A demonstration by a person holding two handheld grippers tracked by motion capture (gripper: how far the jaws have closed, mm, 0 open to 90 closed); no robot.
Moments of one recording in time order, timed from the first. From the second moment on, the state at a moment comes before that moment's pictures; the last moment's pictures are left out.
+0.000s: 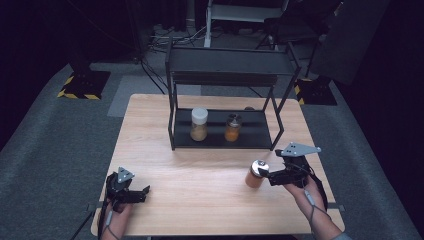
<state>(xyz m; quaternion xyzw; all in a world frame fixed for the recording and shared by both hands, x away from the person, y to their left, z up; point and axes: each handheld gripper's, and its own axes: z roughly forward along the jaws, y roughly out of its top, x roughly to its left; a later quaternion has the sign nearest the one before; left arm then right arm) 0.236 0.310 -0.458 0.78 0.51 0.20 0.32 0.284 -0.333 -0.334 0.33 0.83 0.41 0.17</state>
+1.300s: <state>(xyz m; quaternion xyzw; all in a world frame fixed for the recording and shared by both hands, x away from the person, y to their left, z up) 0.235 0.310 -0.458 0.78 0.51 0.20 0.32 0.309 -0.301 -0.411 0.35 0.86 0.35 0.15</state>
